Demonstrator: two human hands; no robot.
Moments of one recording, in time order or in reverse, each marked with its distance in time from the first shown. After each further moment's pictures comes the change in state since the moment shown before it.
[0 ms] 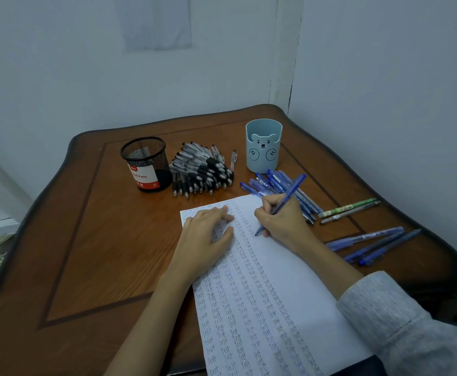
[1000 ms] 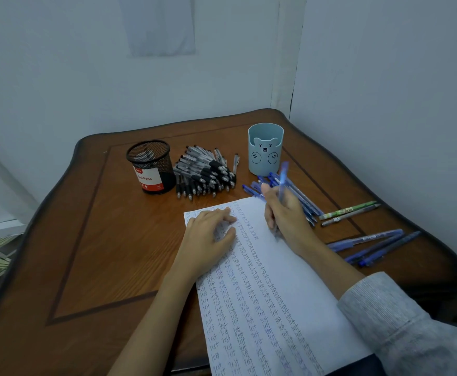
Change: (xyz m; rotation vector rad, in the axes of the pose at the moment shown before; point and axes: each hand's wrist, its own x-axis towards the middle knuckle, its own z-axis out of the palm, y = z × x) left_hand 0.001 -0.007 0.001 -0.069 0.014 -0.003; right_hand -0.001 -0.009 -0.001 0.227 -0.022 0.065
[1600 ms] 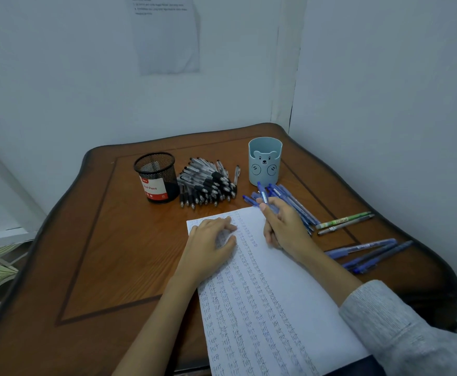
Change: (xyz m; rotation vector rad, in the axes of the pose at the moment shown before) left_hand -0.001 0.005 -0.001 0.014 0.003 -0.025; right_hand -0.002 0.000 -0.006 -0.240 -0.047 -0.011
